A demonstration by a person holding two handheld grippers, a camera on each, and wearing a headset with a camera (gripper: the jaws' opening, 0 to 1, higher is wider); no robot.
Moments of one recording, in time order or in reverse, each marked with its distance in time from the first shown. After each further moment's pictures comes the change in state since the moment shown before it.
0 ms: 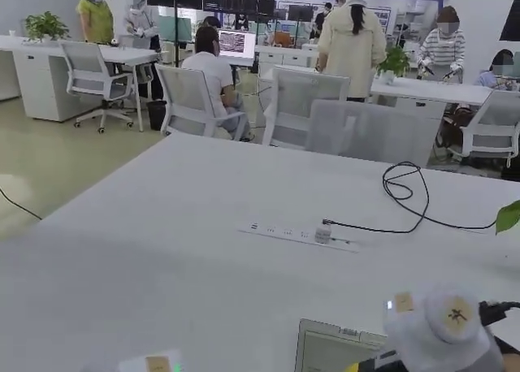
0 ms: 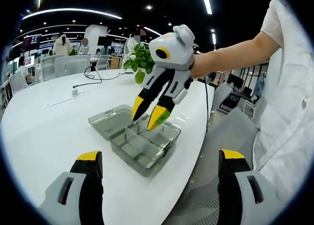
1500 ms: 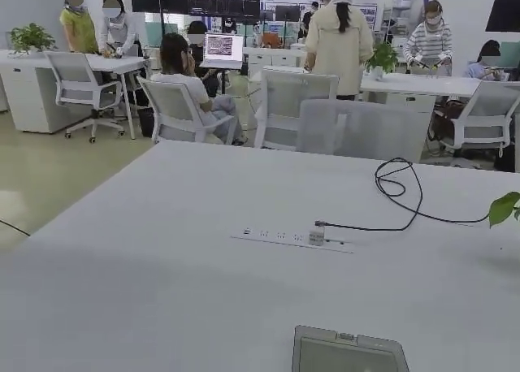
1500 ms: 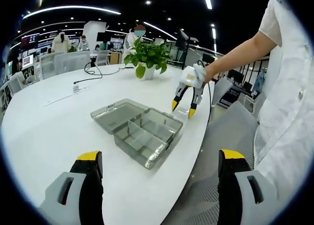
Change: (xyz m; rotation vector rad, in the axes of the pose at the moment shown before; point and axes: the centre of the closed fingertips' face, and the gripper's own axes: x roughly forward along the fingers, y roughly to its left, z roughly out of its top) left arm -0.007 0.007 -0.010 0.009 0.051 0.002; right arm -0.067 -0.016 -0.234 -0.166 0.494 0.001
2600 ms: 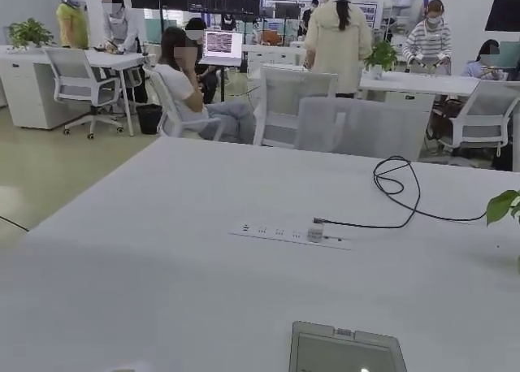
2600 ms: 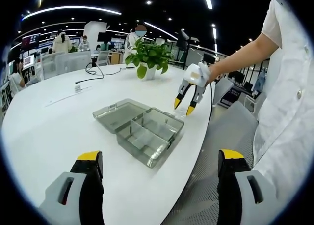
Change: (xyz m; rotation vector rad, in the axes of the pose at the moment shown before) left arm -0.006 0.003 0.000 0.002 0.002 0.010; right arm -0.022 -0.007 0.017 -0.004 -0.027 -0.117
